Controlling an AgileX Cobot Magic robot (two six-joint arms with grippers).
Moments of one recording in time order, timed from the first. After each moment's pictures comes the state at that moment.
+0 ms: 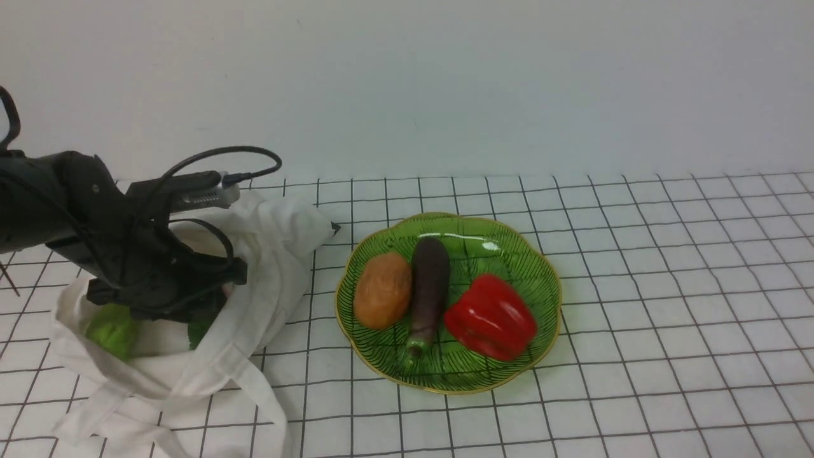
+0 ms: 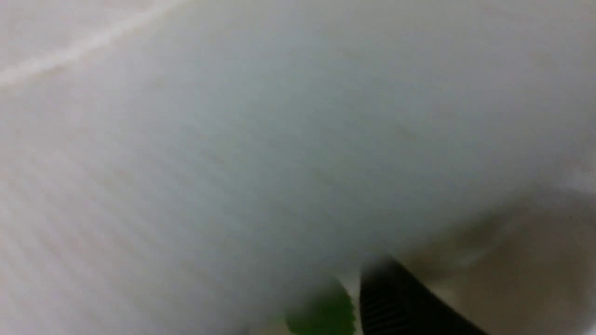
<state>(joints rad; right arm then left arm) -0.04 -0.01 0.02 0.00 0.40 -0.04 -0.05 1.77 -1.05 -0.23 0.57 0.04</state>
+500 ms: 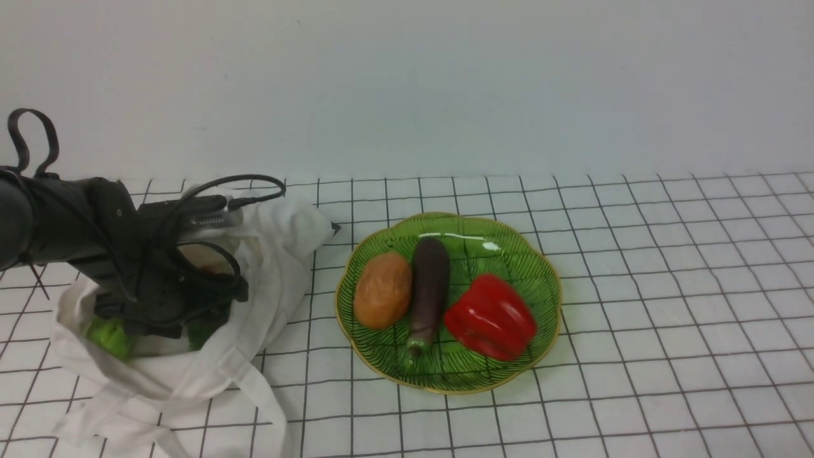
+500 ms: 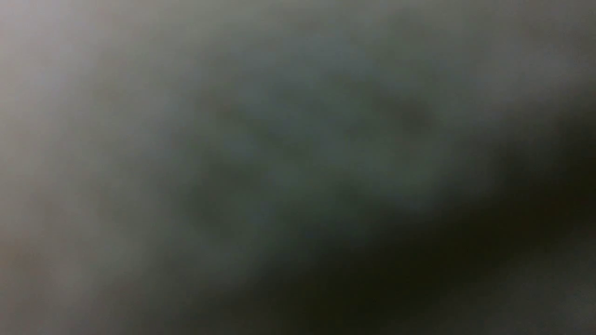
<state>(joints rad) -0.04 -0.01 0.02 0.00 0.40 -0.04 -0.04 1.86 -1.05 -0.18 0.52 0.02</state>
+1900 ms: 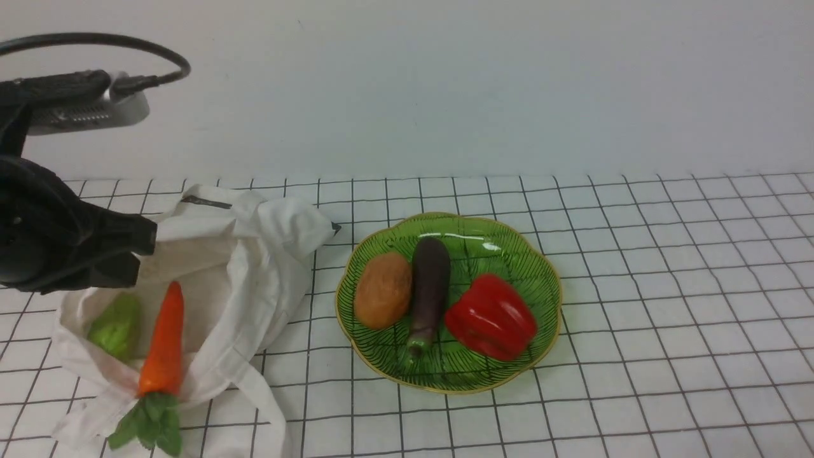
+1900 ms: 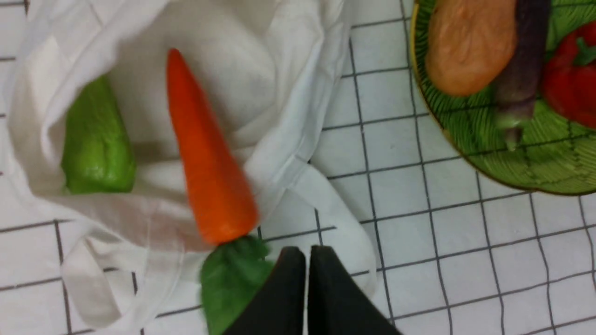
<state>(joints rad) -0.04 -0.01 0.02 0.00 0.40 -0.04 -0.04 1.19 -1.07 -0.22 1.01 0.07</state>
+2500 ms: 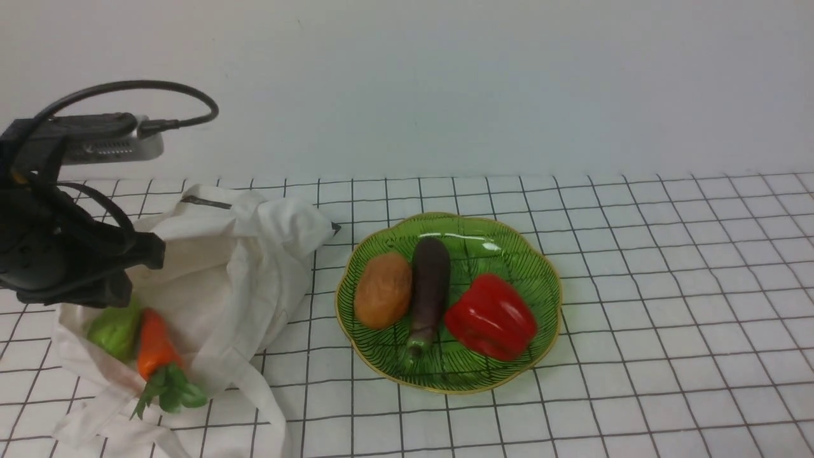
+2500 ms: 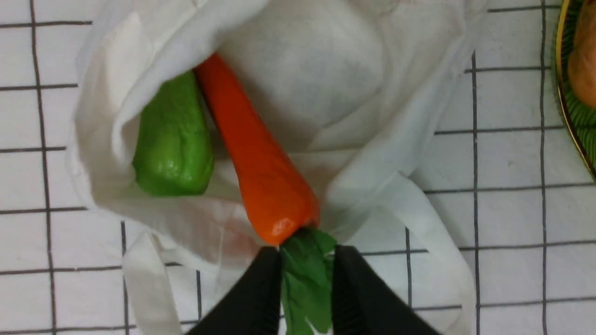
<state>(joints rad) -0.04 -0.01 0.02 0.00 0.40 -0.04 -0.04 1.38 -1.07 -0.05 0.96 -0.08</state>
